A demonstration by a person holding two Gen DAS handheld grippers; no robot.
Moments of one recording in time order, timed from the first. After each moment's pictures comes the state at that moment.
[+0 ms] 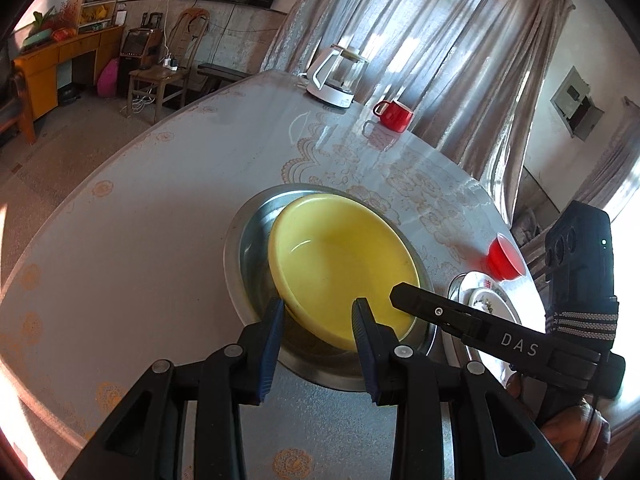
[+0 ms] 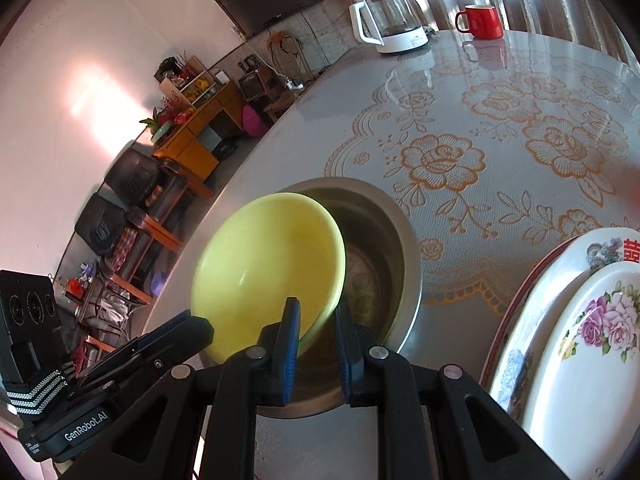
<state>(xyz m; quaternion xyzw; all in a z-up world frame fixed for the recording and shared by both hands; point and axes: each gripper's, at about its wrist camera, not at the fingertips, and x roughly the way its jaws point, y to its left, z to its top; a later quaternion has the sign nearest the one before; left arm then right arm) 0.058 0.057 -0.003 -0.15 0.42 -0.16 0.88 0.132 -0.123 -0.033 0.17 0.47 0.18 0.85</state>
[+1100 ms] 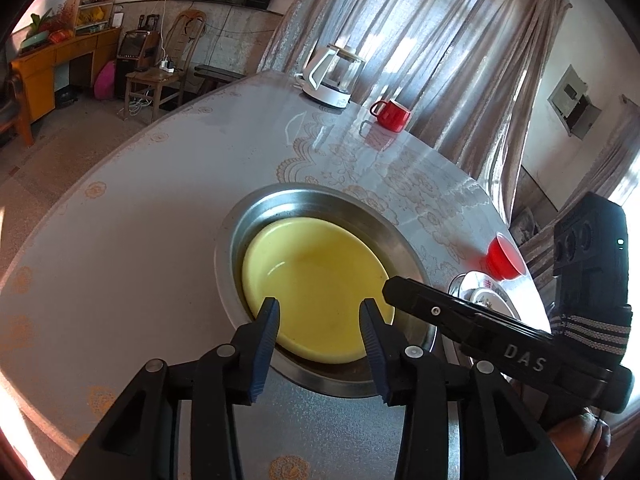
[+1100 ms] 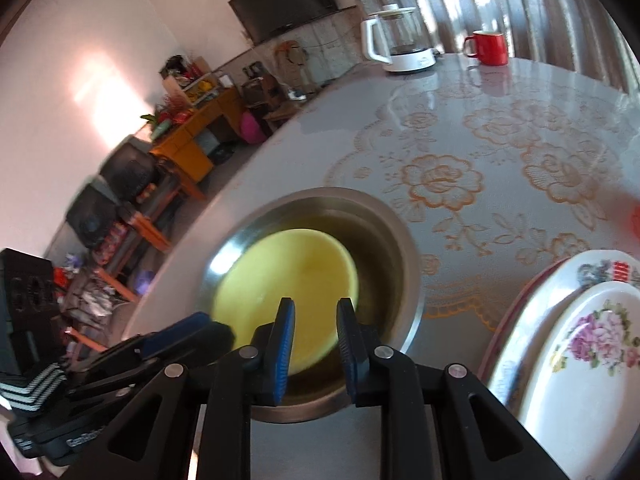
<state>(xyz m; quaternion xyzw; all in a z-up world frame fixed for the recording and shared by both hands) 0.061 0.053 -0.003 -0.15 0.41 -0.16 0.88 0.134 -0.114 -0.030 0.14 0.44 0.19 0.86</state>
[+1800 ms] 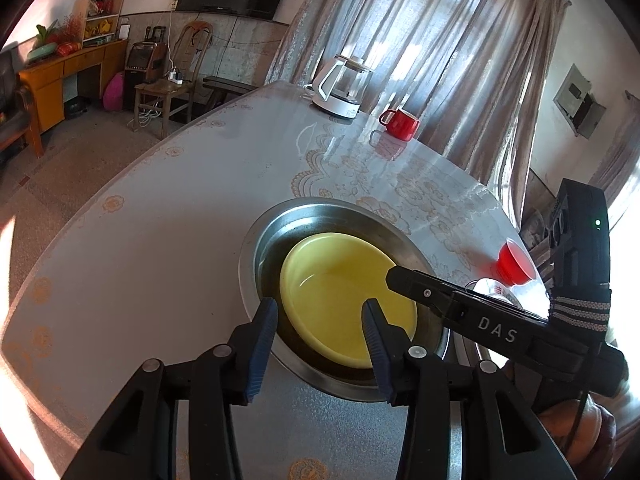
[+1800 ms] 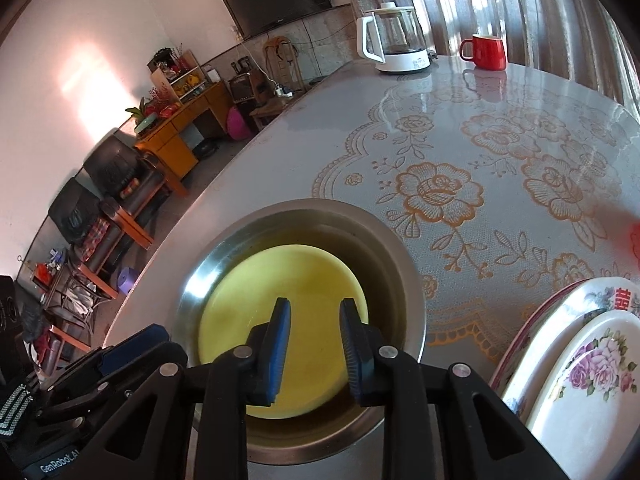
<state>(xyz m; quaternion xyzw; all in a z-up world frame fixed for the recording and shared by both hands) 0.060 0.058 0.001 -0.13 0.40 -0.14 0.90 0.149 -0.107 -0.031 0.11 0.44 0.15 0.88</state>
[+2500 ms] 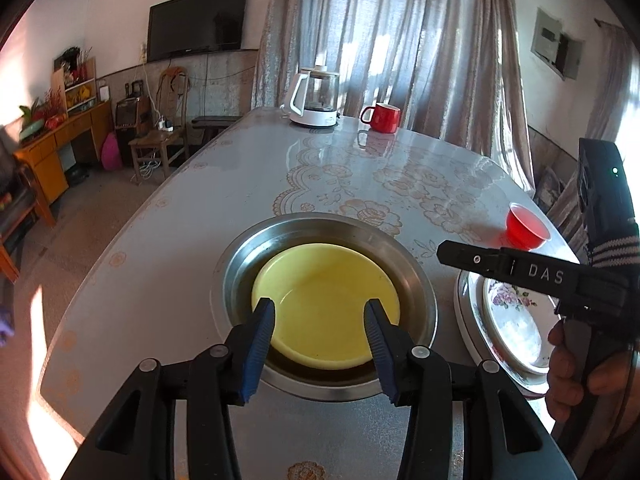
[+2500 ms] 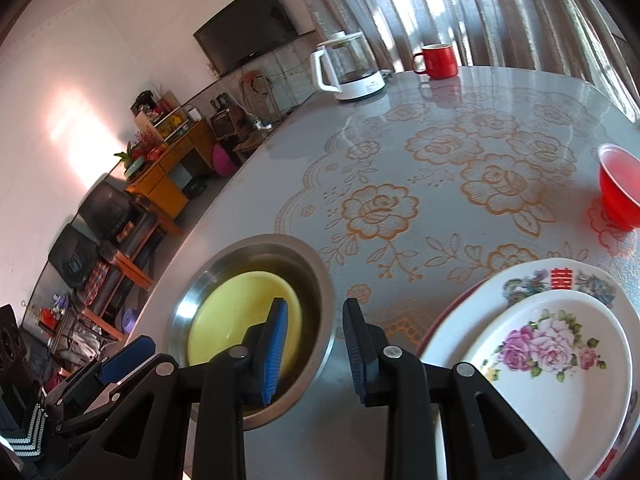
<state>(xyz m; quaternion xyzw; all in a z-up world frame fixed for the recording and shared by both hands) 0.043 0.017 0.017 -0.01 0.37 -0.14 0.92 0.130 -0.171 -0.014 0.17 0.41 0.11 0.89</state>
